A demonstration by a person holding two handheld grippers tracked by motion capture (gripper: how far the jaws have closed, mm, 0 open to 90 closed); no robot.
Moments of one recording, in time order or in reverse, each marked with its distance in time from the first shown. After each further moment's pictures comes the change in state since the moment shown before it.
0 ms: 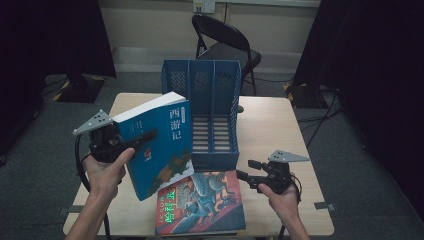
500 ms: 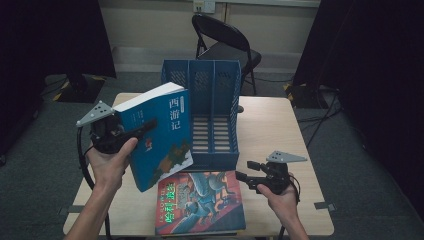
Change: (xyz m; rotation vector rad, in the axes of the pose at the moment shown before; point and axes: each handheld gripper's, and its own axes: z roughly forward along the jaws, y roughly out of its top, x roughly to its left) left arm -0.002 0.017 0.009 -0.042 0.074 0.006; right arm -0.001 -0.003 0.004 0.018 0.000 0.001
